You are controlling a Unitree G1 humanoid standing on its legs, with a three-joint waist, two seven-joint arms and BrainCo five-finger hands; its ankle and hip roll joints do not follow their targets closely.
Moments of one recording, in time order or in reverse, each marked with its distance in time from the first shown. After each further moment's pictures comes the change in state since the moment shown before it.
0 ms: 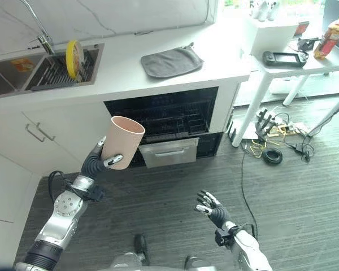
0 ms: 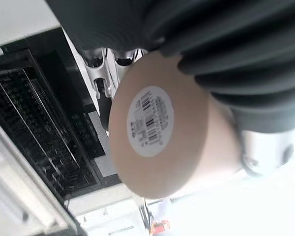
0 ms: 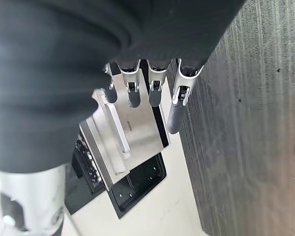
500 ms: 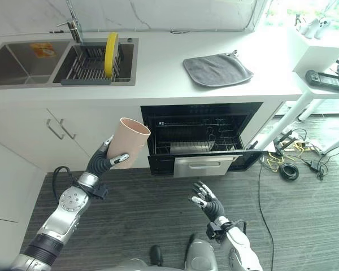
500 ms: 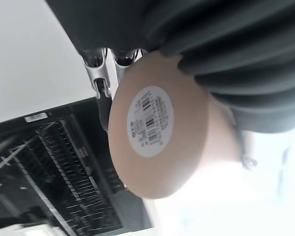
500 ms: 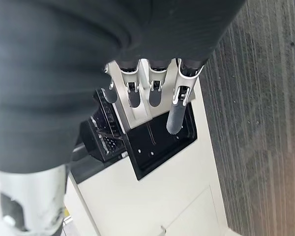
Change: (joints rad) left arm -0.074 0.056 -0.095 0.062 0.042 0.064 0.087; right arm -0.020 0.067 0.000 -0.083 0.020 -0.022 -0.044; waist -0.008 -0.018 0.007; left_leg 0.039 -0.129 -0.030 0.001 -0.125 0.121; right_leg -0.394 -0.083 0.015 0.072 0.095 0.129
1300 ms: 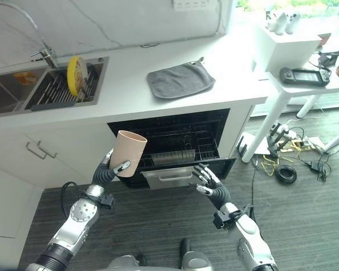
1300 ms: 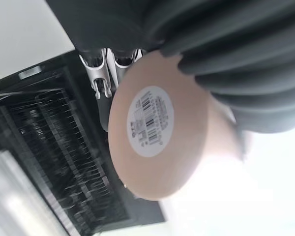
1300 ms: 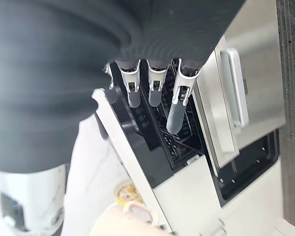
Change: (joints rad) left arm 0.073 -0.119 -0.004 0.112 -0.022 -0.004 0.093; right arm -0.016 -0.114 0.003 -0.210 0.117 -0.006 0.075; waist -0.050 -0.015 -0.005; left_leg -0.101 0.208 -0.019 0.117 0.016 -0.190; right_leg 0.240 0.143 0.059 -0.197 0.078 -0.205
